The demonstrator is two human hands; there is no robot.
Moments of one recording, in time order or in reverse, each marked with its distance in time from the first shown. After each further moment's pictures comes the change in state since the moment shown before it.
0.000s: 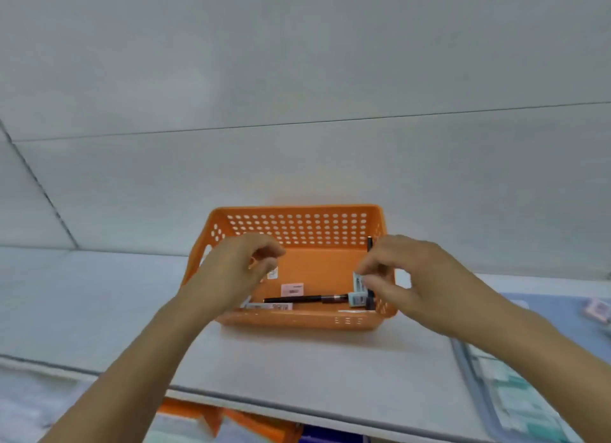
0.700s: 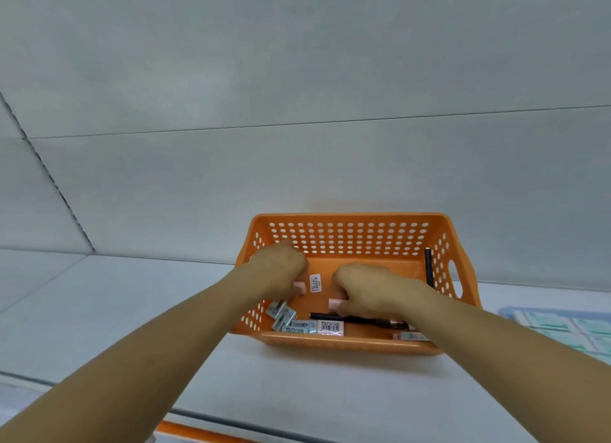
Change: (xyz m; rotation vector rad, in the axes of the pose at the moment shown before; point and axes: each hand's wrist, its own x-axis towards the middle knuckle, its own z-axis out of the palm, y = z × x) left_hand 0.073 -0.068 0.019 0.678 -0.408 0.148; right_hand 0.123 -0.010 0.115 -0.307 -0.611 0.204
